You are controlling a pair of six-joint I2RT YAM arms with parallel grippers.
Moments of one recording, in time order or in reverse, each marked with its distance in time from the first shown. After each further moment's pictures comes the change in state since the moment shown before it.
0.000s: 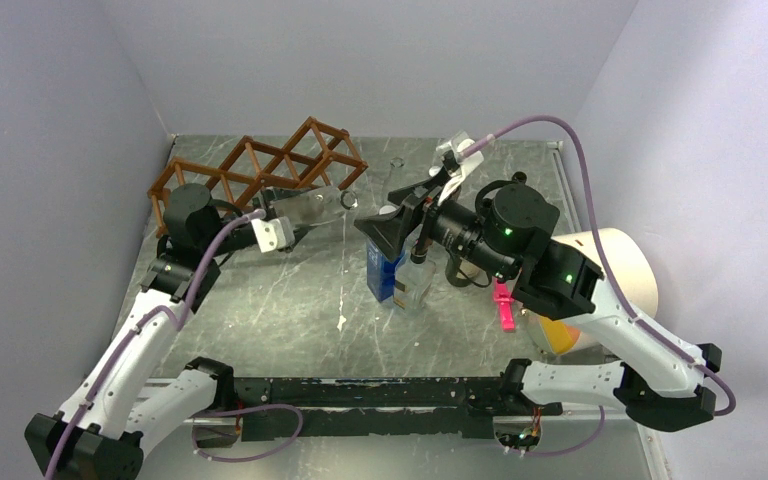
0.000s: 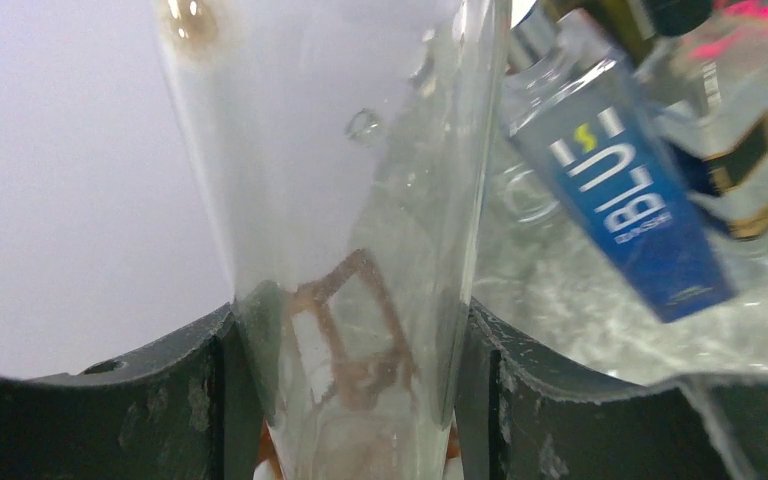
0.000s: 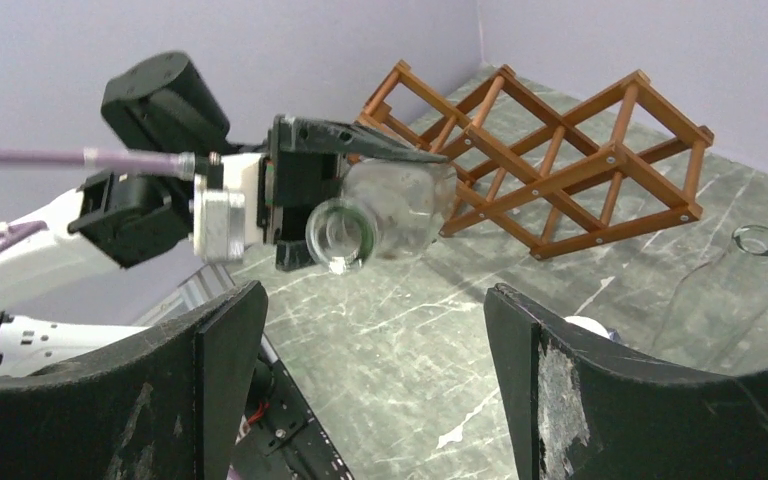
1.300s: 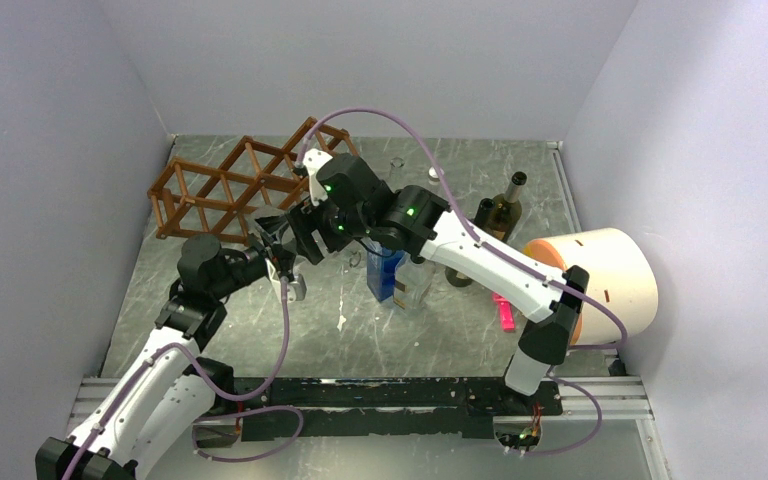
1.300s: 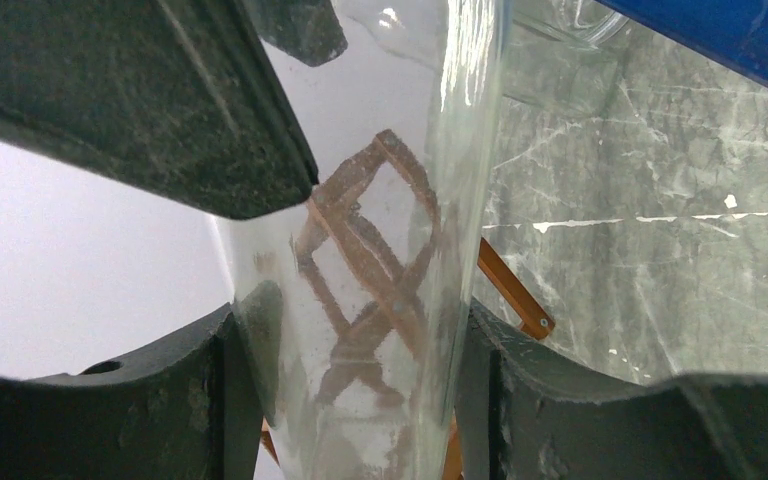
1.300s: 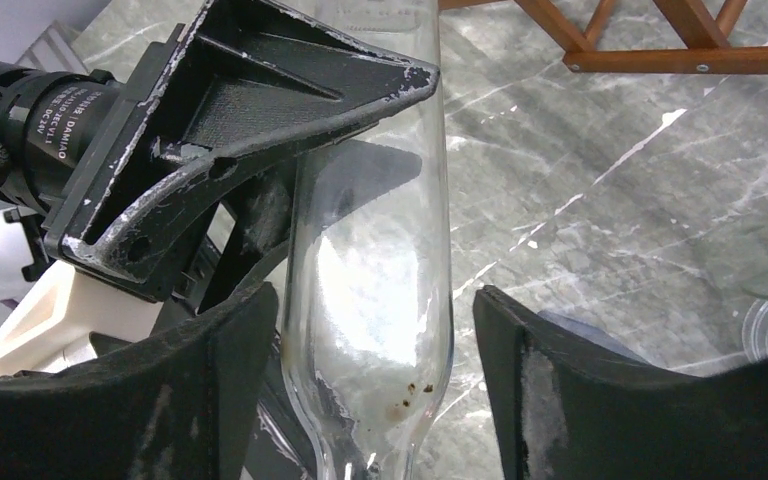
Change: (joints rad) left arm 0.000 -0.179 -0.372 0.130 -0.180 0.468; right arm -0.023 0.637 0.381 -0.377 -0.130 -0.045
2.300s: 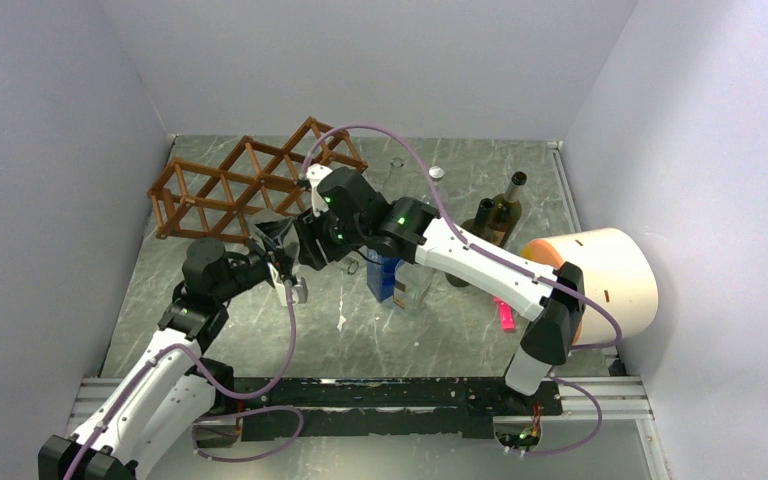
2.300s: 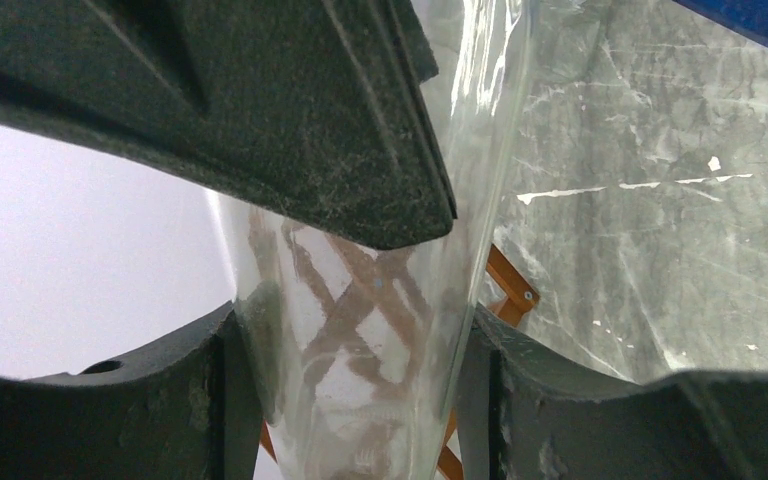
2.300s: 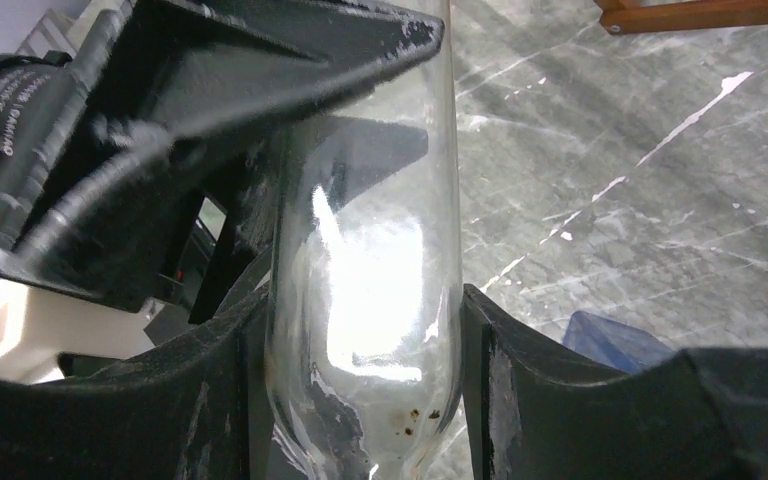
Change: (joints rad) left arm 0.000 -0.002 -0.037 -0.010 -0.040 0.028; right arm -0.011 -0.023 -0.194 0.155 -0.031 0.059
